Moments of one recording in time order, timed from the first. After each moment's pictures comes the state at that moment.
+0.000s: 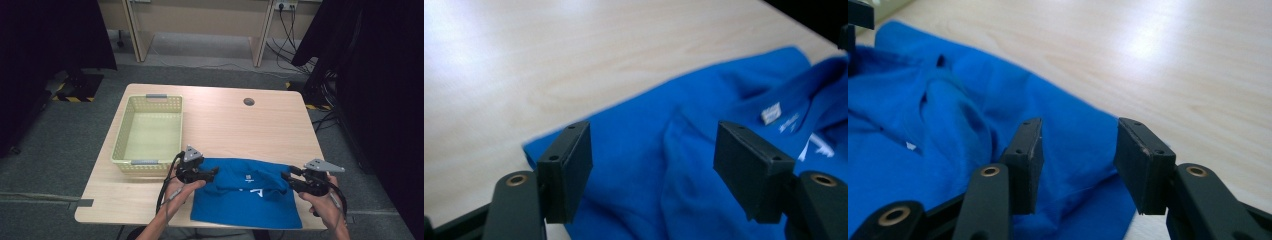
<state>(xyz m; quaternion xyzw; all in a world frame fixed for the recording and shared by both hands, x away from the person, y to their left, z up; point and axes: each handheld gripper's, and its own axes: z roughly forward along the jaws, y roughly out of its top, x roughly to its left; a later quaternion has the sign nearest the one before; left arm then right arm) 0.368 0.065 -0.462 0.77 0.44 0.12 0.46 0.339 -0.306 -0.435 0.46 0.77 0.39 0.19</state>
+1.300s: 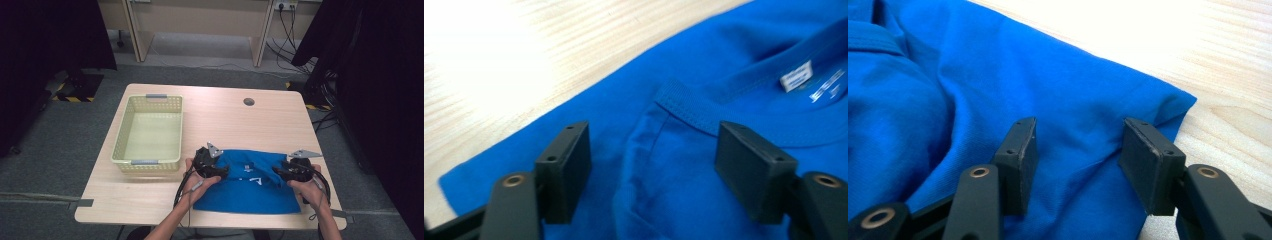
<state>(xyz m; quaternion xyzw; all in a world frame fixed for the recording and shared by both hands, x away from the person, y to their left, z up) 0.401 0.014 -0.475 0.81 0.41 0.18 0.37 0.393 -0.297 -0.469 0.48 0.79 0.34 0.17</state>
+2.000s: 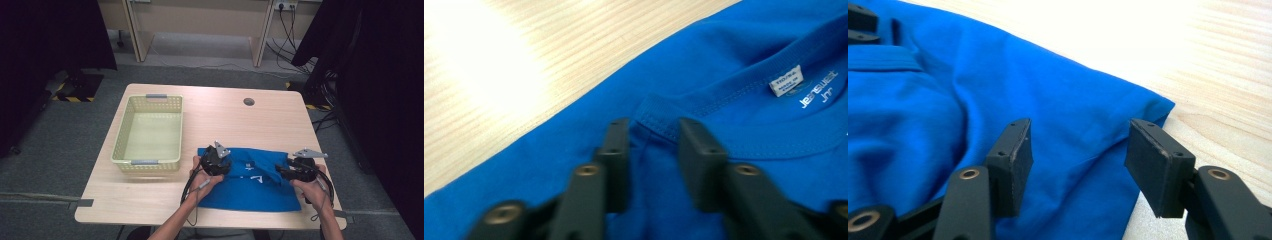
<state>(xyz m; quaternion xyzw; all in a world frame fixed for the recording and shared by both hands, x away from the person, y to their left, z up) 0.406 -0.003 -0.476 0.82 0.38 0.20 0.38 0.386 -0.301 -0.456 0.49 0.78 0.35 0.19</state>
